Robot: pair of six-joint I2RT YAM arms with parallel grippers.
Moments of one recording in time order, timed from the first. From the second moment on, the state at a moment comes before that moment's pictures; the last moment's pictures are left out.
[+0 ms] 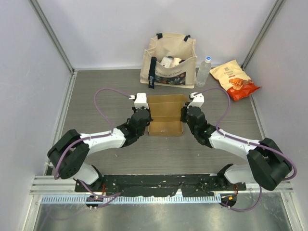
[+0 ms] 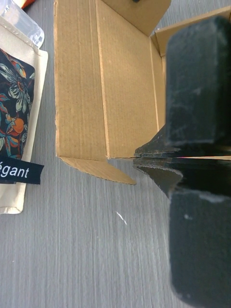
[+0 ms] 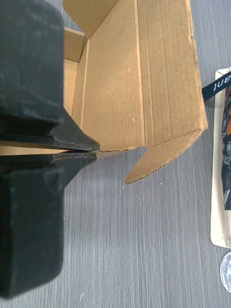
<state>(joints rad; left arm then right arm) -0.85 1.50 0.75 0.46 -0.66 -0.37 0.65 1.30 0.59 0.37 0.46 0.39</state>
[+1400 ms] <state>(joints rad) -0.93 1.42 0.58 0.47 -0.65 -0.36 0.56 1.07 0.80 -0.20 0.13 0.49</state>
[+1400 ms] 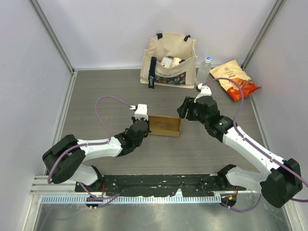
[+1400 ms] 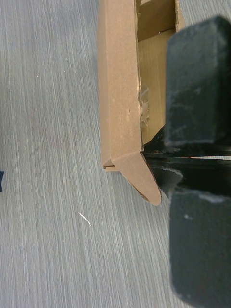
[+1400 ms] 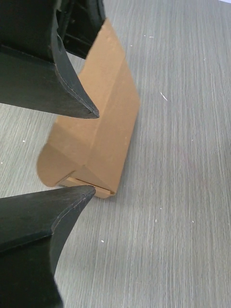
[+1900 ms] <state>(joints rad) -0.94 1.41 0.56 0.44 -0.65 -0.39 0.54 1.21 0.74 -0.10 0.00 0.52</state>
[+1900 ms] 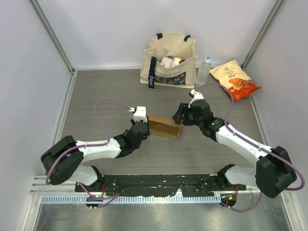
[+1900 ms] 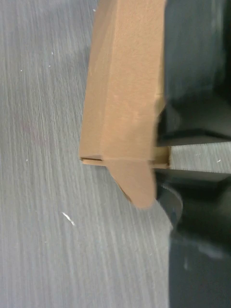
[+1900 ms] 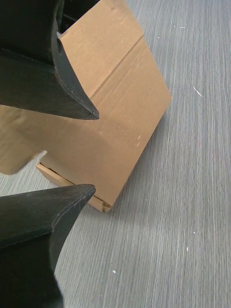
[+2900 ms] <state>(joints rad) -0.64 1.16 0.97 -0.19 -0.04 -0.60 0.55 1.24 0.68 -0.06 -0.04 0.50</state>
